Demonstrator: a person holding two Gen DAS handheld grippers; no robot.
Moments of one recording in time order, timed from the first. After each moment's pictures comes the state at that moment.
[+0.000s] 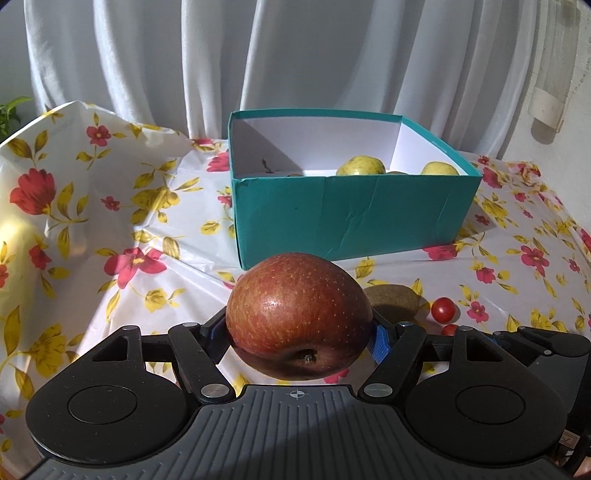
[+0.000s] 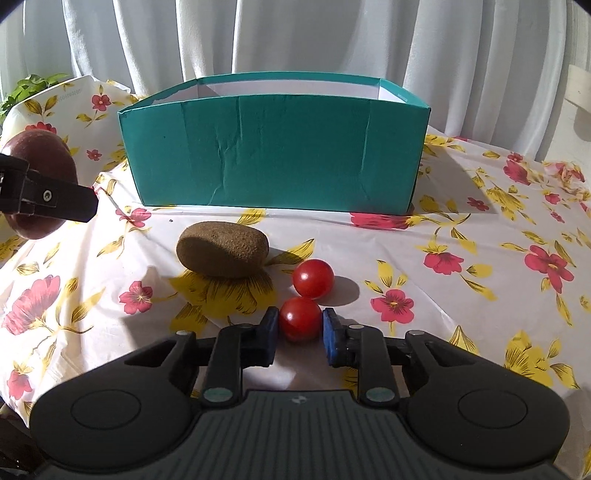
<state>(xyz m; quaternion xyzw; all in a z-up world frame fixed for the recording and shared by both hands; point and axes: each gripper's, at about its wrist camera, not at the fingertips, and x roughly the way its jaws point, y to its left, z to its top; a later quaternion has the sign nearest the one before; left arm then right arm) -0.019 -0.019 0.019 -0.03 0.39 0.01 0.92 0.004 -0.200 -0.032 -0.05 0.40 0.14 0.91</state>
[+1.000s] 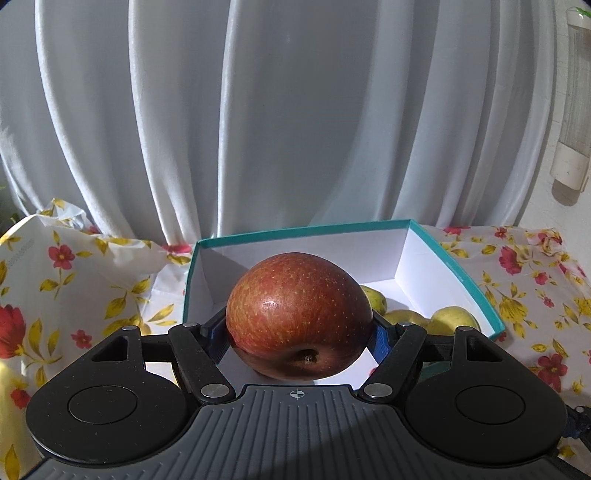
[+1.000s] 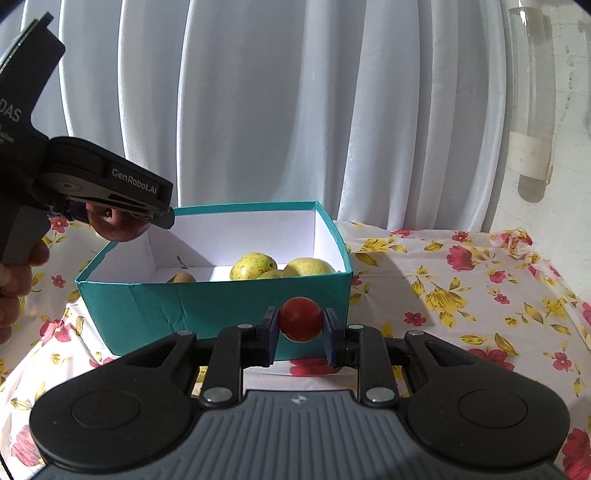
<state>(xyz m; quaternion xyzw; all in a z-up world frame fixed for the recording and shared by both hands) 0.120 -0.050 0.073 0.00 0.33 0.03 0.94 0.042 -0.223 0.059 -0.01 0.28 0.06 0.96</state>
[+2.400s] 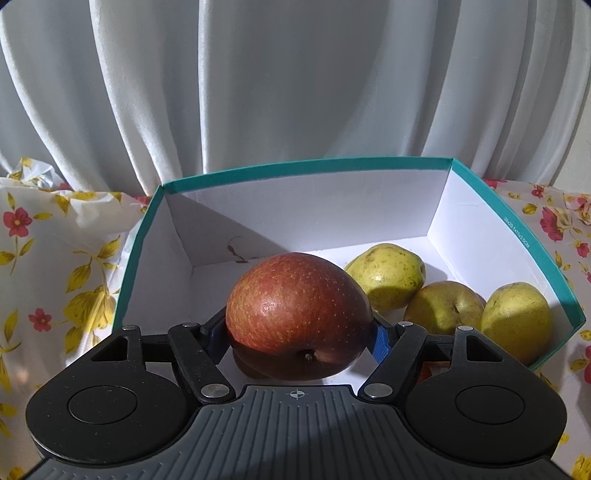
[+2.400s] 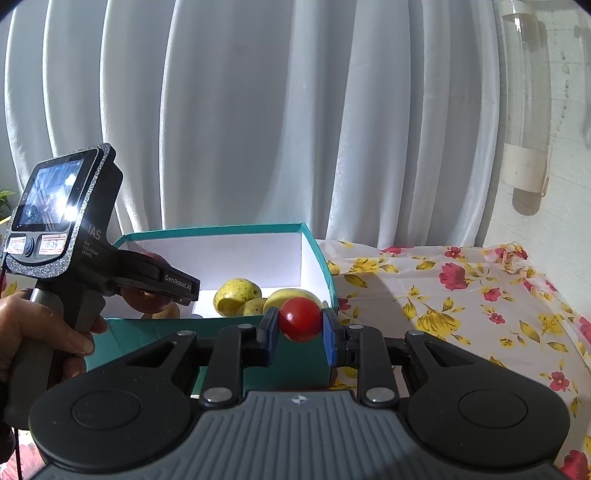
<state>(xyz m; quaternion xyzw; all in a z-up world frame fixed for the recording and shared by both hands) 0.186 -0.046 0.005 0.00 0.41 0.04 0.91 0.069 -0.225 0.064 -0.01 0.26 0.05 0.96</state>
